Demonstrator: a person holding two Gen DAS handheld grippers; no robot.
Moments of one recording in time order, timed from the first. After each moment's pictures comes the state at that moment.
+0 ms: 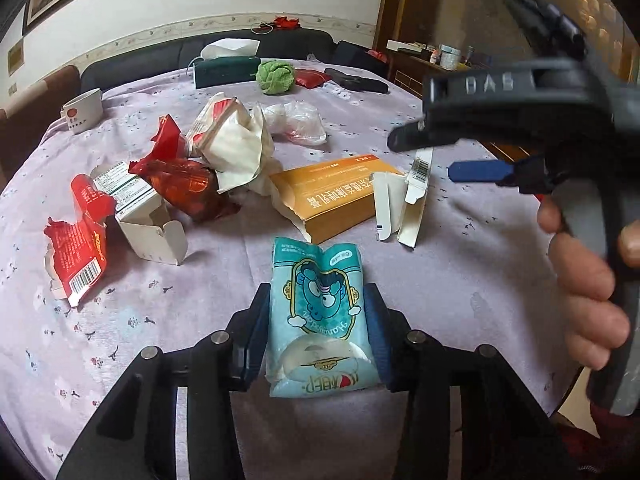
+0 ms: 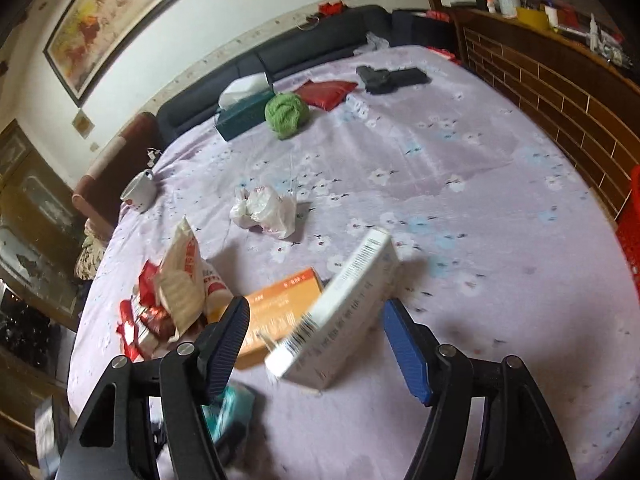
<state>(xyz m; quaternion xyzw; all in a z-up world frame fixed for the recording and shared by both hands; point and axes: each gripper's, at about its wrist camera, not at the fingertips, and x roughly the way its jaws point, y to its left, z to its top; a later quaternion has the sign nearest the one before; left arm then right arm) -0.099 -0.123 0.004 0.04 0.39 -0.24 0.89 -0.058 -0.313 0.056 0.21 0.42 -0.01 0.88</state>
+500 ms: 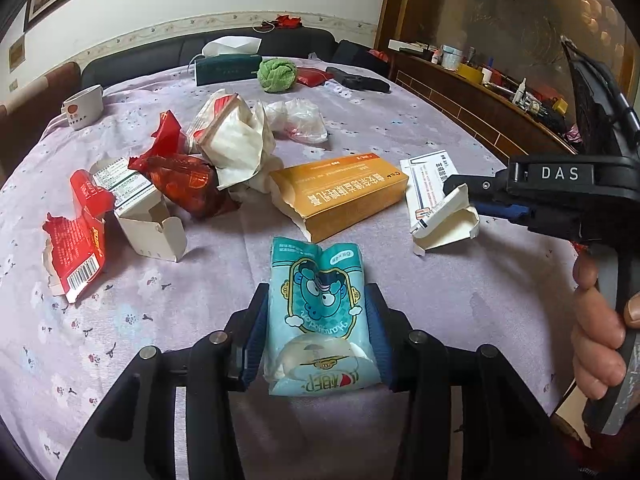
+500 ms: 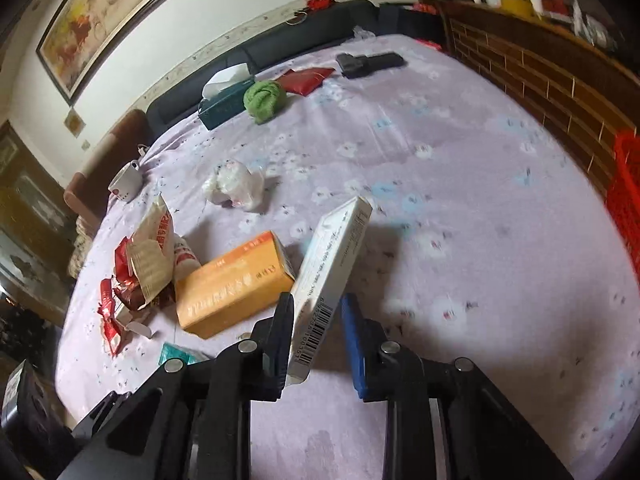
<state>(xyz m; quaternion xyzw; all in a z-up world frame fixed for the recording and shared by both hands) -0.099 -0.123 0.003 0.03 0.40 -0.23 0.89 -0.092 -0.335 0.033 0.23 0.42 -0.01 0.88</state>
